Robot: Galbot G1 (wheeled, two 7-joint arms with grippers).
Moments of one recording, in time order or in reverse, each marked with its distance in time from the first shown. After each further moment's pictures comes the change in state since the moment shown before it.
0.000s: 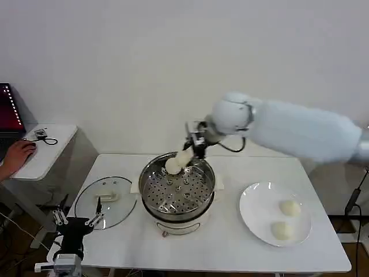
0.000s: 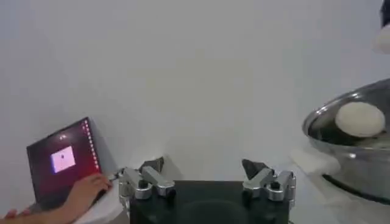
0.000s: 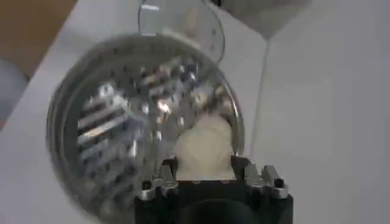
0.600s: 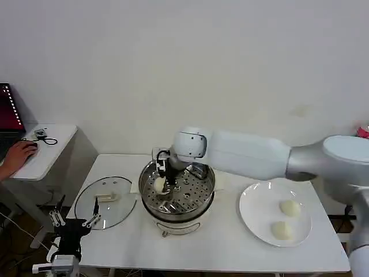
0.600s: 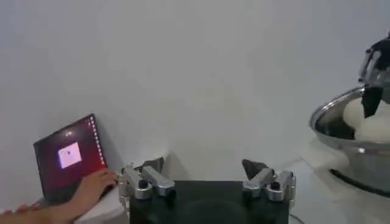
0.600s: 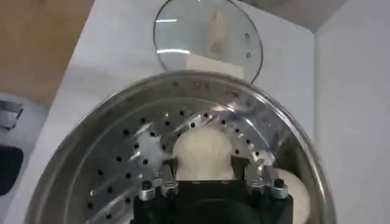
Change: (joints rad) left arm 0.011 -0.006 -0.012 0.004 -0.001 -0.004 0.000; right arm -0.185 0.208 0.018 -0.169 0.033 -0.102 0.079
